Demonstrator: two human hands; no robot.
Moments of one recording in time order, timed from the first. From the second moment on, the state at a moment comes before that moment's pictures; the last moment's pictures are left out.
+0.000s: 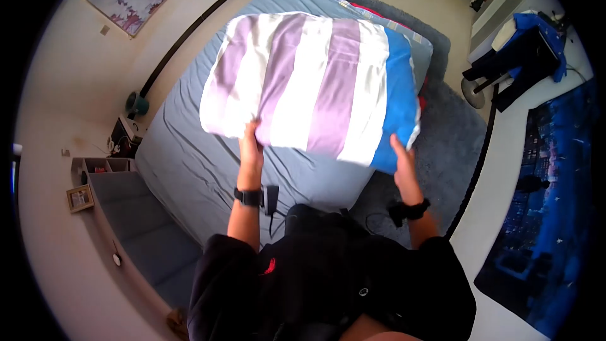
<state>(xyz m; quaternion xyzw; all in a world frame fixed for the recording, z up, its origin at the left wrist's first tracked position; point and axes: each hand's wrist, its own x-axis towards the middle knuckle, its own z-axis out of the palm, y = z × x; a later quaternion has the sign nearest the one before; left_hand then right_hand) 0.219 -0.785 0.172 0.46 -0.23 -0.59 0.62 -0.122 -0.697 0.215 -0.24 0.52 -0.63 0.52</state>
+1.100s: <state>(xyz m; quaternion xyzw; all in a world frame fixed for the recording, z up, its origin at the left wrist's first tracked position) 0.194 -0.613 0.066 0.69 -0.07 -0.69 0.20 -0.194 -0.531 0.092 -0.35 0.59 -0.31 0.66</state>
